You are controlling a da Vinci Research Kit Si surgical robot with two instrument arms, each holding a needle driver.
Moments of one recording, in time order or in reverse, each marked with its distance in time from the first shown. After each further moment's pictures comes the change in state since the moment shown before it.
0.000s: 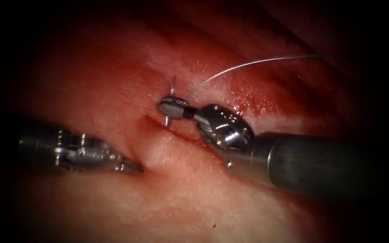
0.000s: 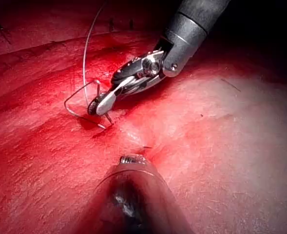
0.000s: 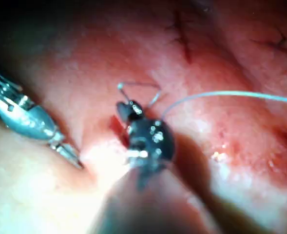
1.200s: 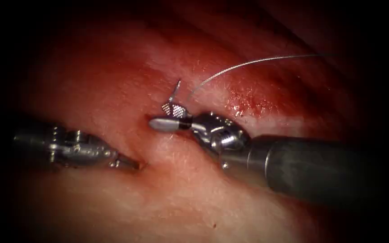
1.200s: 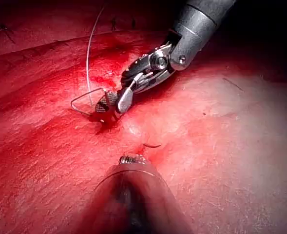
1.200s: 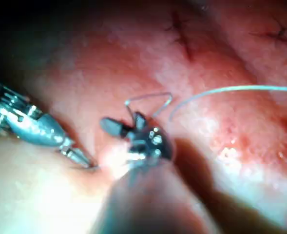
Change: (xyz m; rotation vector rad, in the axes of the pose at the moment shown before) right arm 0.002 0.000 -0.002 -0.033 -0.001 -0.024; left arm 0.000 0.000 -0.001 -0.003 0.007 -0.001
